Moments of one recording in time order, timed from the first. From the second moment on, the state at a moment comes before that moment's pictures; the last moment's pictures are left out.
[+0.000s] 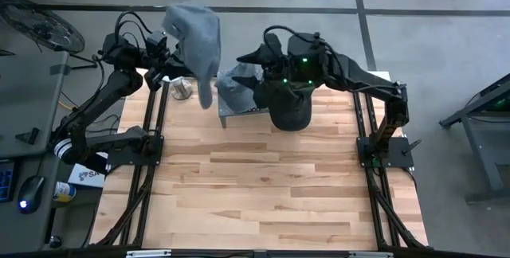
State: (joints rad) left arm 0.94 0.96 0.99 0.54 1.20 -0.77; right arm -0.13 1.78 2.19 -0.56 0.04 -0.02
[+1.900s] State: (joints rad) left arm 0.71 1.06 0.99 0.55 1.25 -0.76; right arm -0.23 1.81 2.19 -0.10 -0.56 0.02
